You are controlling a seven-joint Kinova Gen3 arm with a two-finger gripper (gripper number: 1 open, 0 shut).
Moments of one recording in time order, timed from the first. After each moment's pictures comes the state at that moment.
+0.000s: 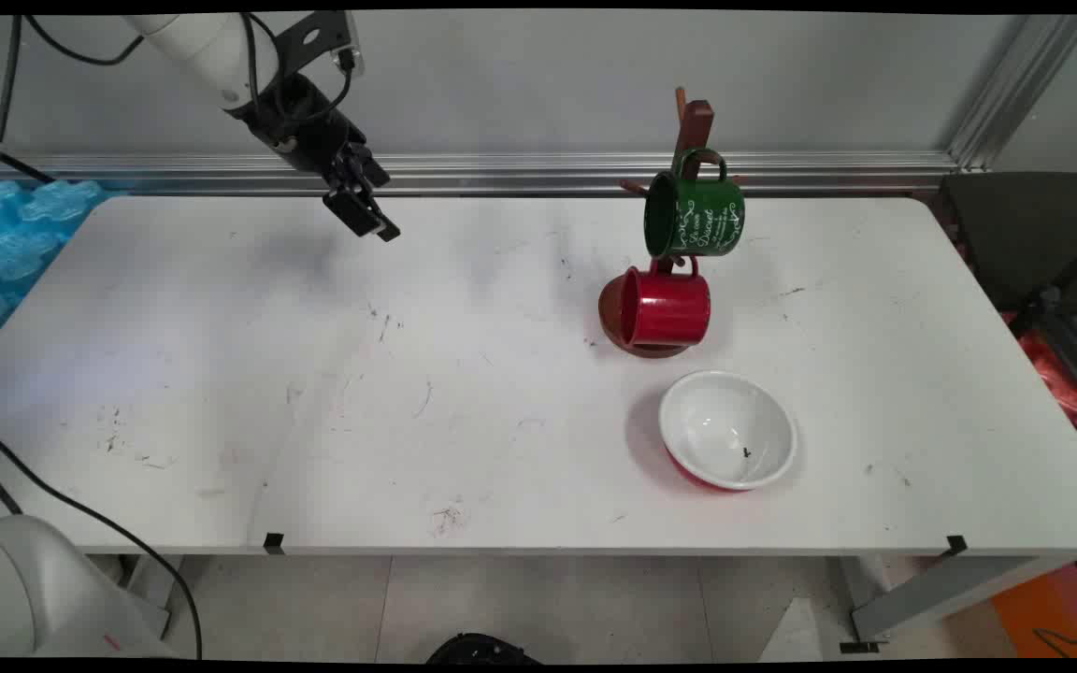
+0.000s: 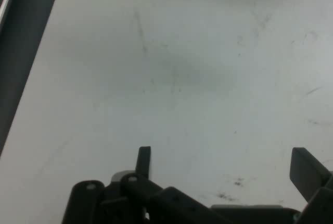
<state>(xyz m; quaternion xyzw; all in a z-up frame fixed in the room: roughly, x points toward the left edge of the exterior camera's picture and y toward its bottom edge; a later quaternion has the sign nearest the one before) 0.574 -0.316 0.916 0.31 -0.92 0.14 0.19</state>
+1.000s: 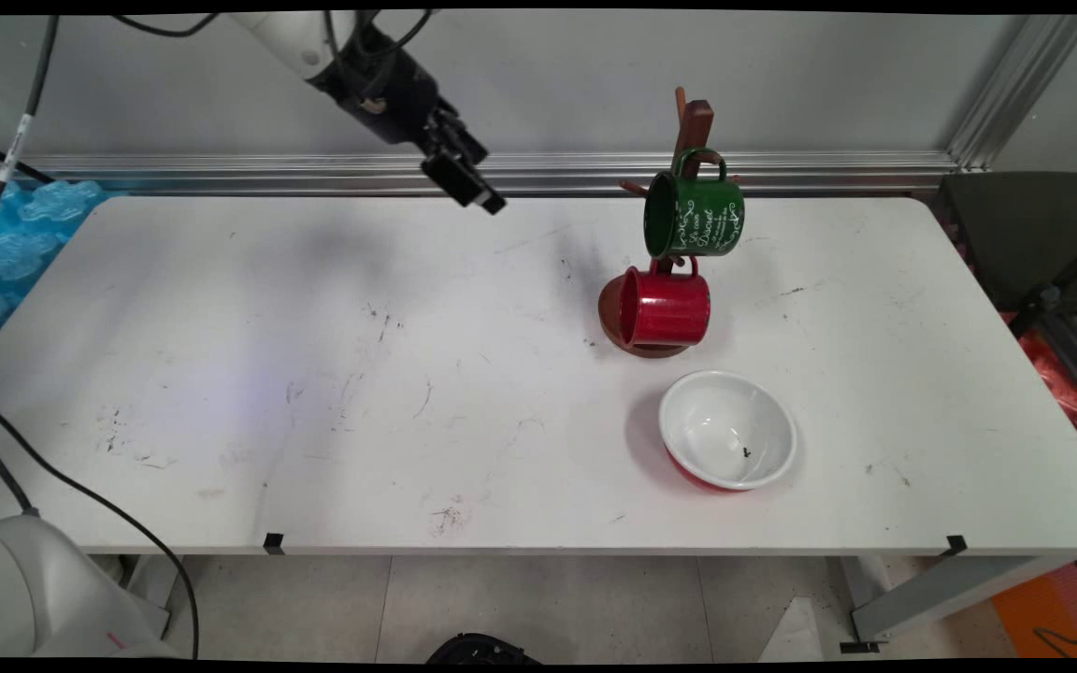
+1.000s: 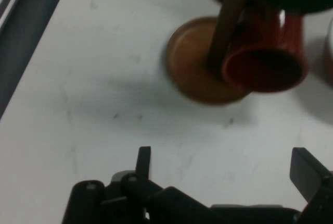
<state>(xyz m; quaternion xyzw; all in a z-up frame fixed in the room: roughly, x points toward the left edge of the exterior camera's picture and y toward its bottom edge) 0.496 -0.331 0.949 0.31 -0.89 0.11 0.31</state>
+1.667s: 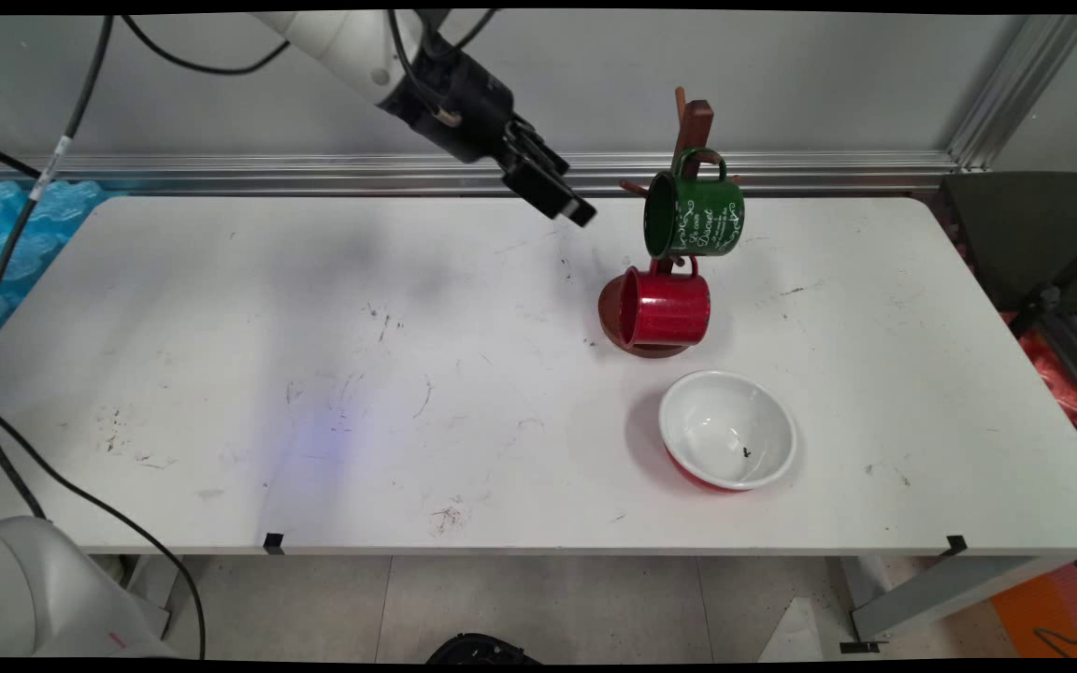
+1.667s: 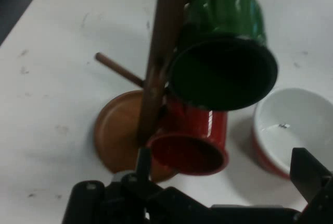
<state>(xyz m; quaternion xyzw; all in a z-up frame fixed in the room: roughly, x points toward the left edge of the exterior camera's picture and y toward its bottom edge) 0.434 -0.323 0.941 0.32 -0.86 0.08 0.39</state>
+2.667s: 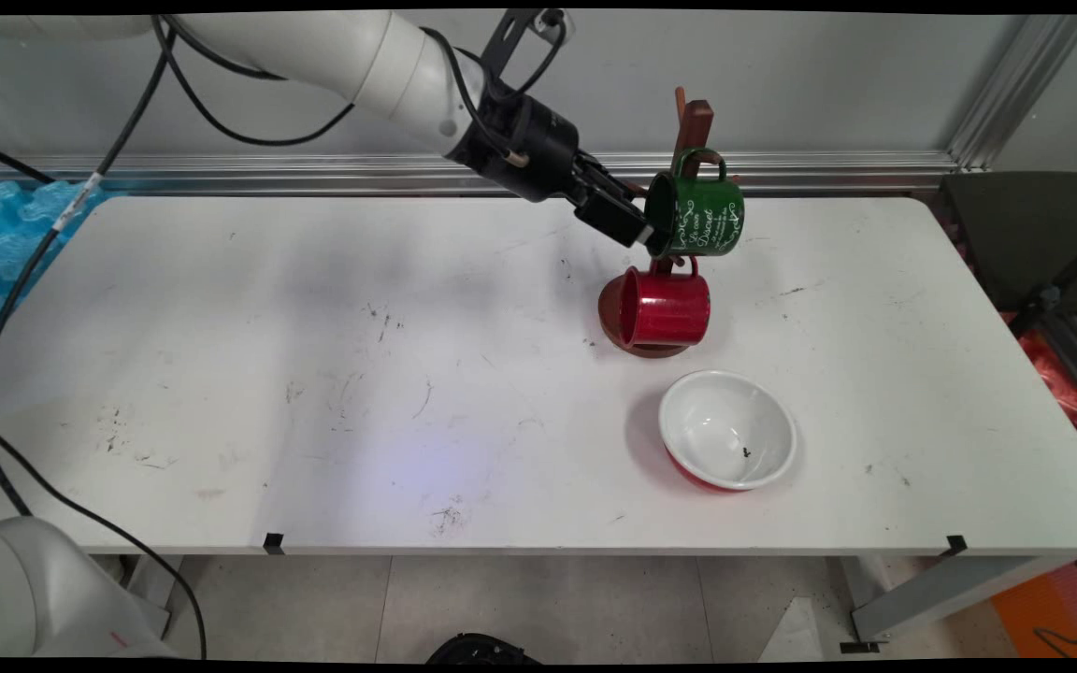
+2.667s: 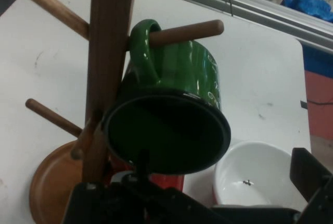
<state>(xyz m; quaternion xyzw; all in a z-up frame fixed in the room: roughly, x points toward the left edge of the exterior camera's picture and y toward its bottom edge) 0.386 -0.320 0.907 0.33 -0.82 0.06 0.46</state>
